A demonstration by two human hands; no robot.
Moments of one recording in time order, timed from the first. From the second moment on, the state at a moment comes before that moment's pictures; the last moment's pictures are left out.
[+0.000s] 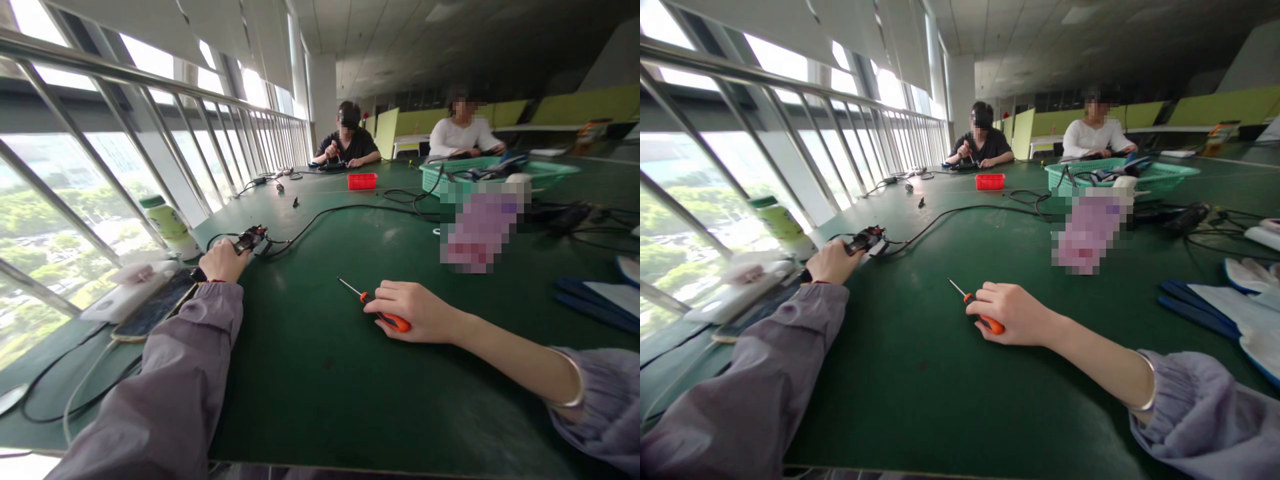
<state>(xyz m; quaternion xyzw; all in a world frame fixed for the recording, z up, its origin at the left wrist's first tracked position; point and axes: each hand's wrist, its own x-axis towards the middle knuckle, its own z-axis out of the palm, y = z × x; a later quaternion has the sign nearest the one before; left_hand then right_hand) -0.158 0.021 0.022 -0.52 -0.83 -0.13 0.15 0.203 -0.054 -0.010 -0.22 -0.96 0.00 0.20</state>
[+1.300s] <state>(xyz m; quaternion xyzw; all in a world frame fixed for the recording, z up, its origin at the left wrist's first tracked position) -0.027 0.034 -0.019 -0.84 -0.47 -0.21 0.18 0.202 -0.049 -0.017 -0.24 -0.95 -0.03 0.20</state>
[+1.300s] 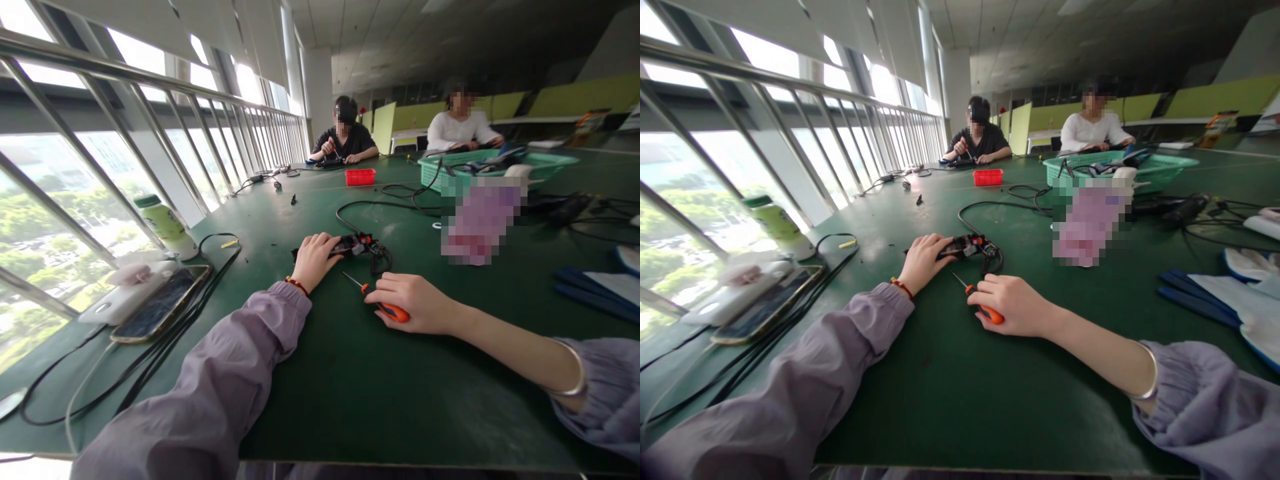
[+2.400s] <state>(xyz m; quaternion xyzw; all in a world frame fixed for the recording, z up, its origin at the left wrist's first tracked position) -0.141 0.044 -0.006 -0.69 -0.70 -0.11 0.14 0.202 -0.051 -0.013 -0.23 -0.95 -0.03 0.19</state>
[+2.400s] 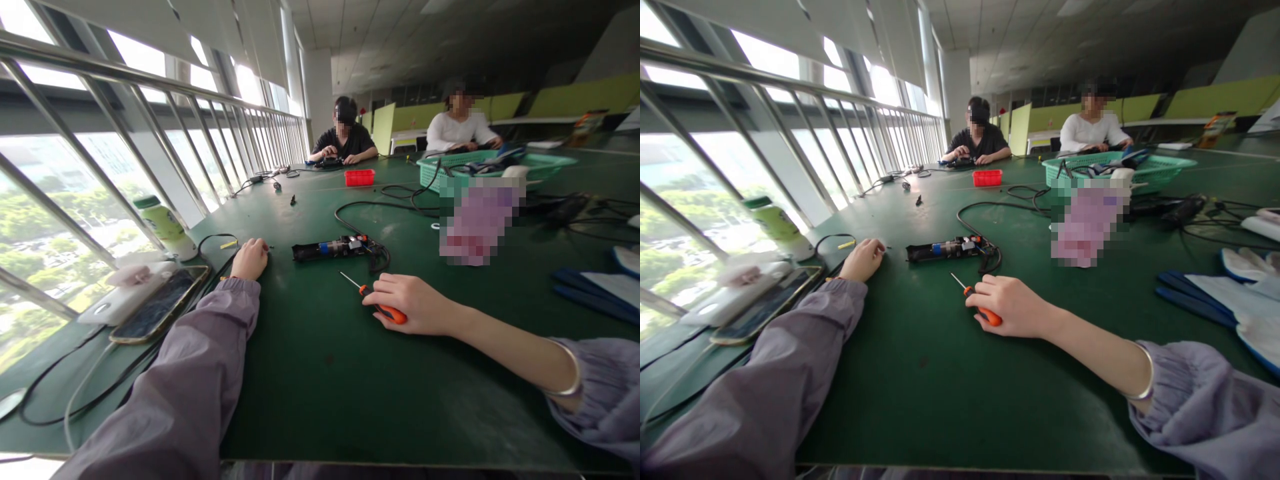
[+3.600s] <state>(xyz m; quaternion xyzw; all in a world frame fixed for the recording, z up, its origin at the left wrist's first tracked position) -0.009 -0.020 0.015 -0.73 -0.67 0.05 0.13 0.203 -0.051 -0.014 -0.27 -0.93 -0.06 0.25</state>
